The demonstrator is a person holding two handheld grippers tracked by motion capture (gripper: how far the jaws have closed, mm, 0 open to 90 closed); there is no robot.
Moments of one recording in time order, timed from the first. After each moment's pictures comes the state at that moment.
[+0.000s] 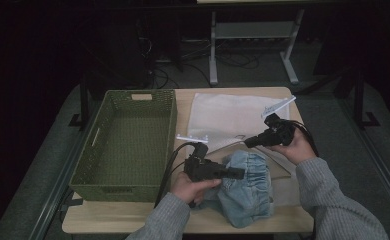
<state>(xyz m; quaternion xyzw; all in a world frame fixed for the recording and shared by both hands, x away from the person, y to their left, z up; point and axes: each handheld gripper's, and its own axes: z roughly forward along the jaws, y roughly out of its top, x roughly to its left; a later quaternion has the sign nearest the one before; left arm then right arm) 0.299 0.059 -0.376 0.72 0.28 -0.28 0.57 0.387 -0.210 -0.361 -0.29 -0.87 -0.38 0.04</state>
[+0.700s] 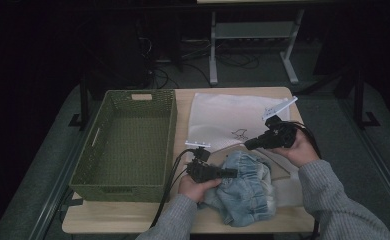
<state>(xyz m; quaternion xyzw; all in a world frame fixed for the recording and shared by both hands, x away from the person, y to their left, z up) 0.319 0.054 -0.429 0.73 0.40 -0.21 0.50 0.374 -0.207 -0.350 -0.27 -0.88 -0.39 0.04</state>
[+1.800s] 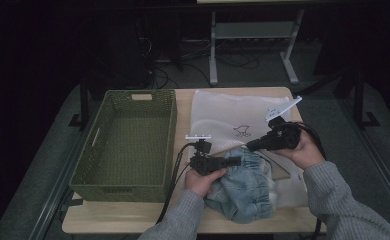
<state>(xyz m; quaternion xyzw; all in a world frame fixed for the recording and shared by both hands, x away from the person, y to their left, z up) 0.327 0.046 -0.414 0.70 0.43 -0.18 0.54 0.361 -0.209 -0.338 -0.26 -0.88 -0.39 0.03</state>
